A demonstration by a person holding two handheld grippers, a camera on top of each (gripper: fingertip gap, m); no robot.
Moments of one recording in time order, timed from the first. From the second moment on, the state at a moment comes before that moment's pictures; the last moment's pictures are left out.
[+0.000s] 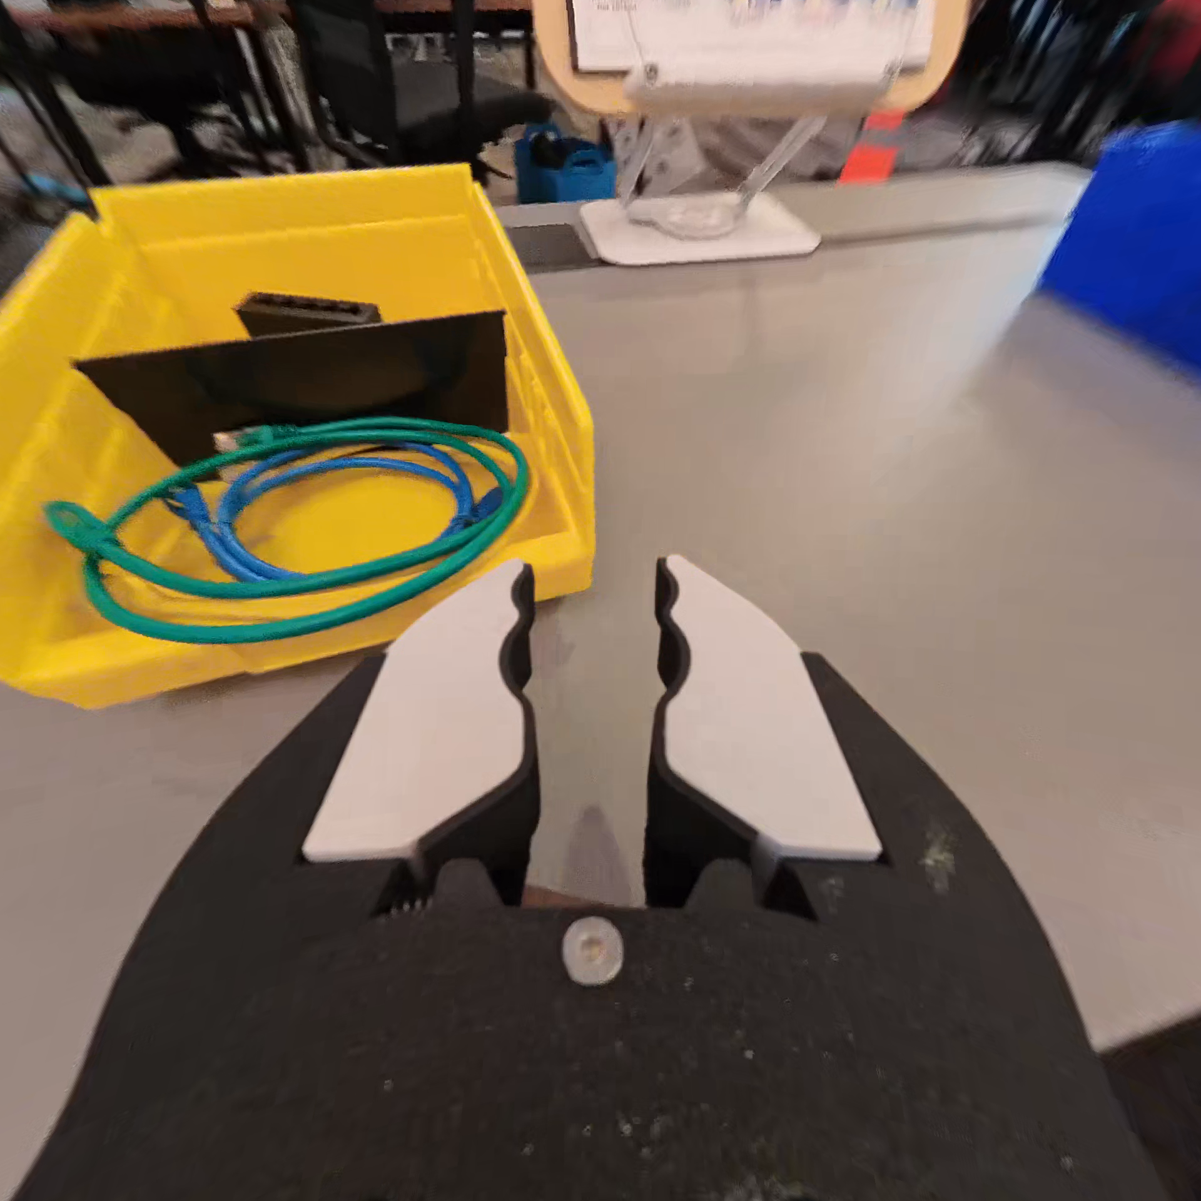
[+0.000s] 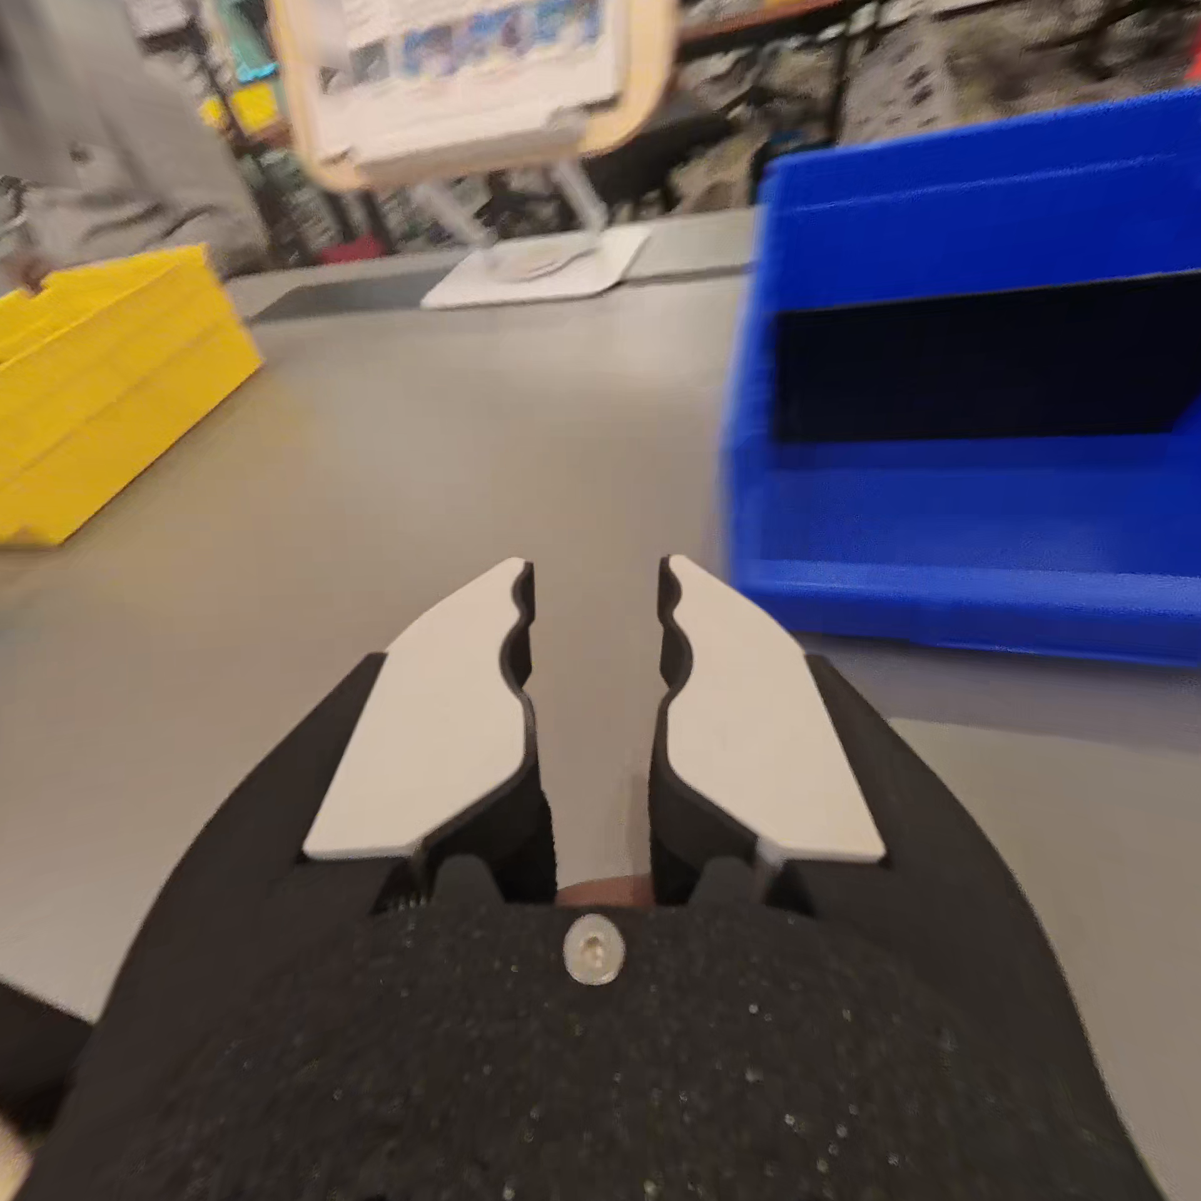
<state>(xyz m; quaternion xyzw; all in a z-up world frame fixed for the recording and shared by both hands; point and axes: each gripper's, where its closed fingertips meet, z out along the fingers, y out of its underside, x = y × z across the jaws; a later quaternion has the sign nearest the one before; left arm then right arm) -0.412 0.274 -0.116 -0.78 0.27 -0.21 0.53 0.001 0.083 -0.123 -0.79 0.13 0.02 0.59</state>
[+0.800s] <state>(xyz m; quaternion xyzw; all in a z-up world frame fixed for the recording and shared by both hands) -0.409 0.272 -0.126 -0.78 0.30 -0.19 0.52 0.002 0.087 -0.112 -0.79 0.02 -0.07 0.61</state>
